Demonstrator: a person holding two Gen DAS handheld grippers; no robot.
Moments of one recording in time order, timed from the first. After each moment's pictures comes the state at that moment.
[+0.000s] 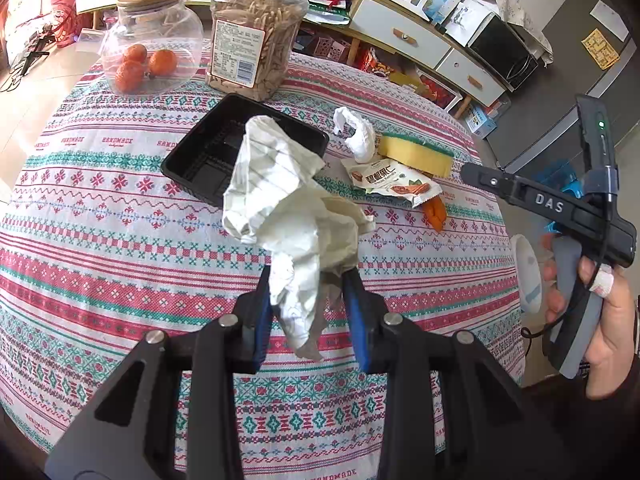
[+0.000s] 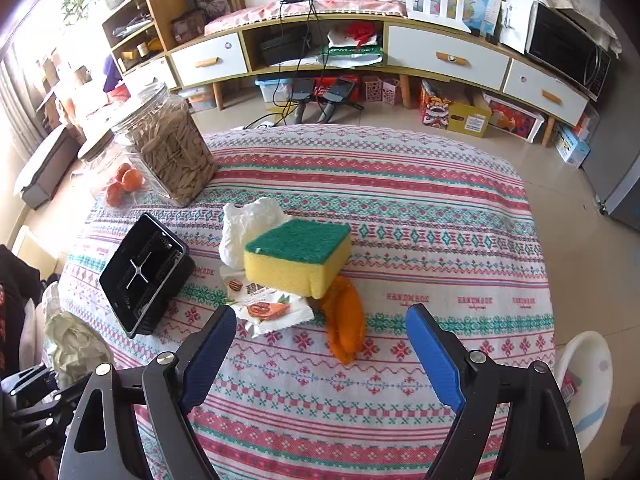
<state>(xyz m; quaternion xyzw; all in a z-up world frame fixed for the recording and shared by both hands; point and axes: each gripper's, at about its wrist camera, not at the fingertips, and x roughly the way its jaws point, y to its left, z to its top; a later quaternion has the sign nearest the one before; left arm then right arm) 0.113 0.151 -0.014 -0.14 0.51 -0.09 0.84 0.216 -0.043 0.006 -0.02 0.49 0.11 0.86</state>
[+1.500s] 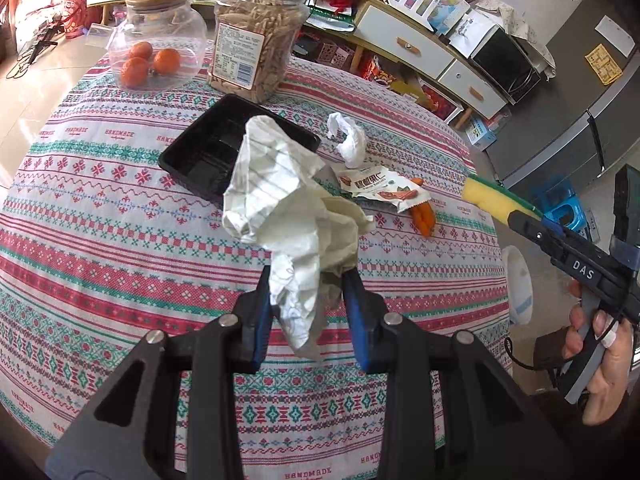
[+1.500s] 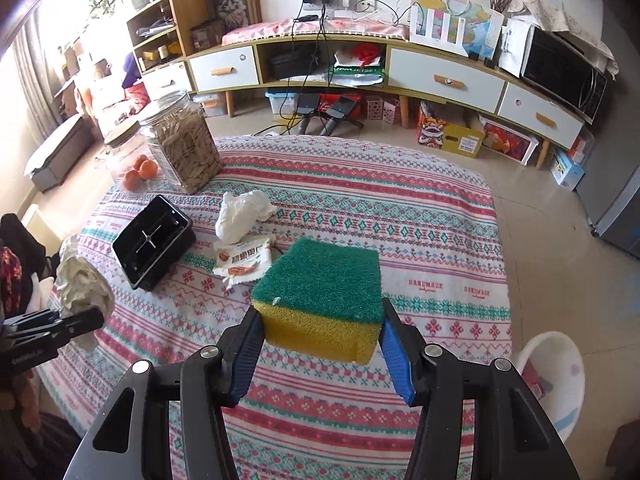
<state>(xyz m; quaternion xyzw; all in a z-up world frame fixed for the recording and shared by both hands) 0.104 0.136 -0.012 -0.17 0.51 -0.08 0.84 0.156 -0.103 0.036 -0.04 0.46 0.13 0.88</state>
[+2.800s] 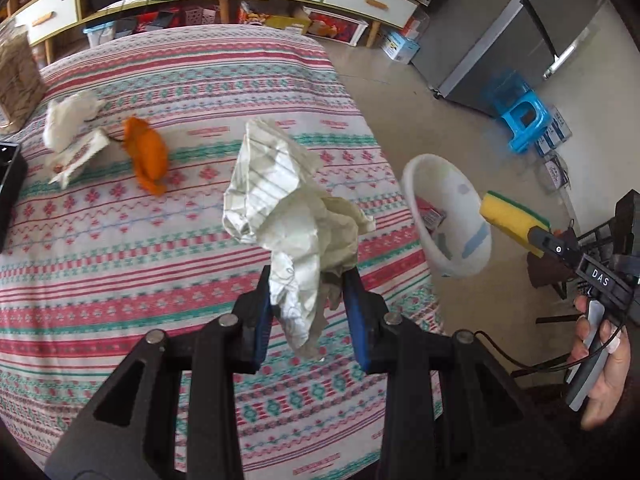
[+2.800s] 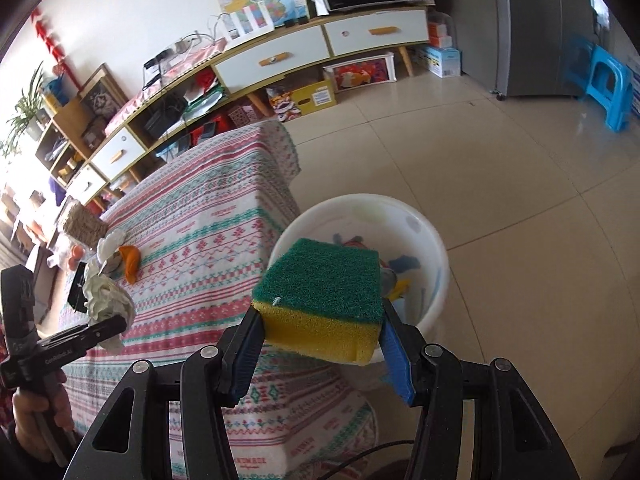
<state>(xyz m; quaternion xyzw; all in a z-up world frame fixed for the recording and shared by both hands) 0.114 -0.119 -0.026 -0.05 0.54 -0.21 0.81 0.054 -0.417 -0.002 0.17 0.47 -0.01 0.87</state>
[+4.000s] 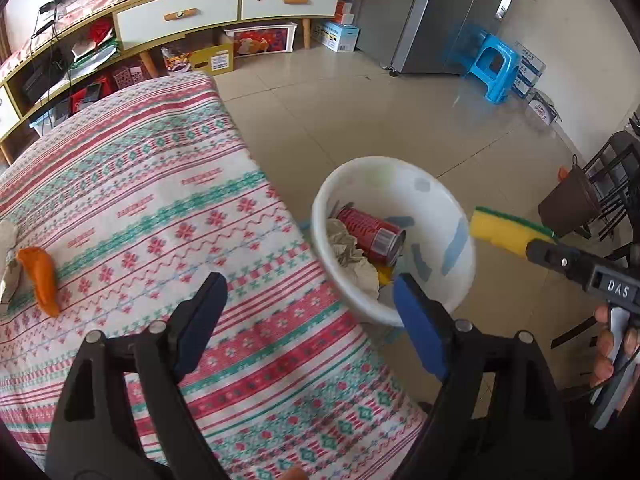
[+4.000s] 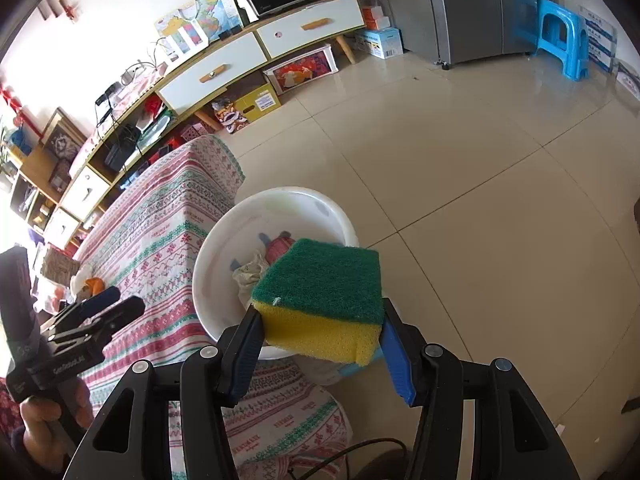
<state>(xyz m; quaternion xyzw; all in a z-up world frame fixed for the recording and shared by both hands) 0.128 -0.228 -0.021 0.07 0.49 -0.26 0.83 0.029 -0.483 -0.025 0.22 0.47 -0.07 0.85</state>
